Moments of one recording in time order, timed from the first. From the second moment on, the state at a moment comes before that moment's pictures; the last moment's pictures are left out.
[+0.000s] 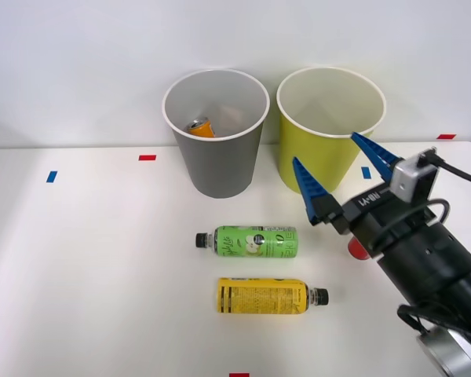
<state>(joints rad) 0.20 -0.58 0.29 -2.20 0.00 -0.03 1.12</state>
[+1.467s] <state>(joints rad) 0.78 -0.27 0.09 -2.23 0.02 -0.13 1.11</state>
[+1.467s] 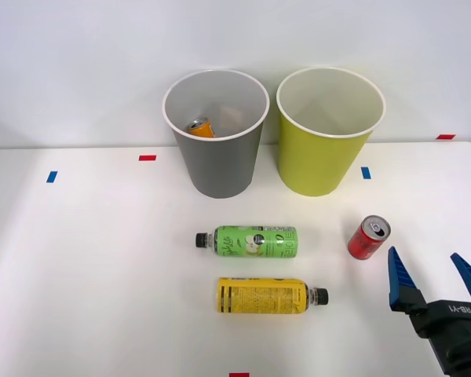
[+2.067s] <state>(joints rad) 0.71 -0.17 0.10 -1.92 -0.01 -0.47 1.45</state>
